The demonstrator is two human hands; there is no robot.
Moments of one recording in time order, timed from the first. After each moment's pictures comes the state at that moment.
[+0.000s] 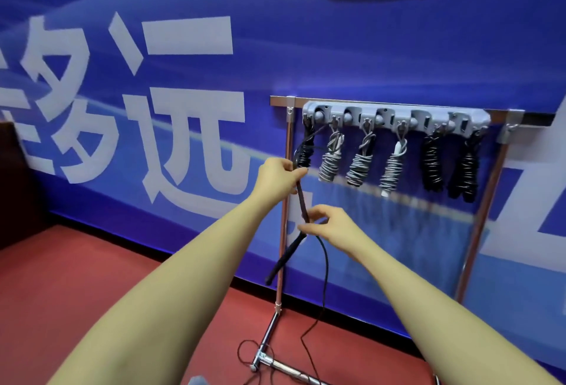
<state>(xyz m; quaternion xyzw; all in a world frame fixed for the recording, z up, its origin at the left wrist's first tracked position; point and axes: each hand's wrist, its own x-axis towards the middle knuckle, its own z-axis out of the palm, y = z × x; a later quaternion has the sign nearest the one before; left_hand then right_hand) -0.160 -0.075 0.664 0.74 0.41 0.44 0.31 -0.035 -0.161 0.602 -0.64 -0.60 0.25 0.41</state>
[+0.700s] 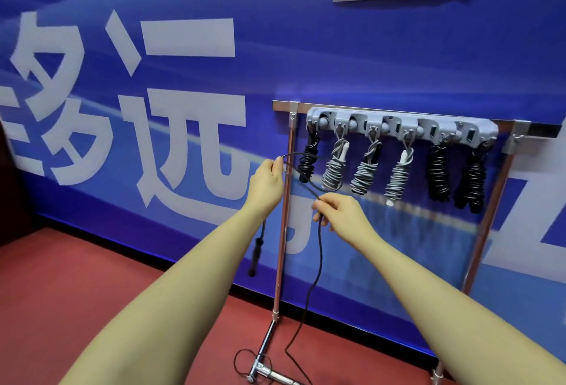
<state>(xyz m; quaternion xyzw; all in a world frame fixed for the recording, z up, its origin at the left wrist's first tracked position) -0.176 -0.050 0.658 0.68 0.45 0.47 0.34 -0.028 -0.128 0.618 -0.63 -0.60 0.15 0.47</state>
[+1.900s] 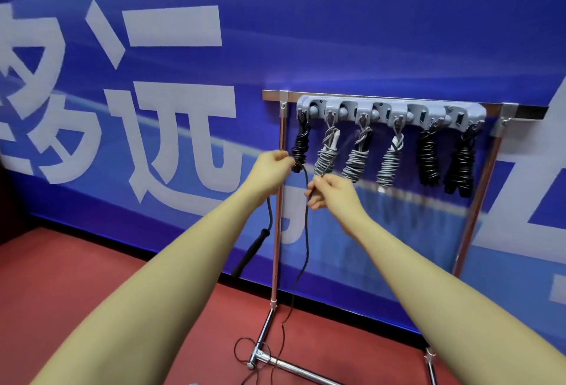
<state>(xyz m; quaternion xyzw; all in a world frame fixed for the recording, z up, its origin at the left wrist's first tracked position) -0.171 -0.076 0.680 0.72 0.38 0.40 0.42 -0.035 -0.128 0.629 -0.57 -0.49 0.28 0.60</state>
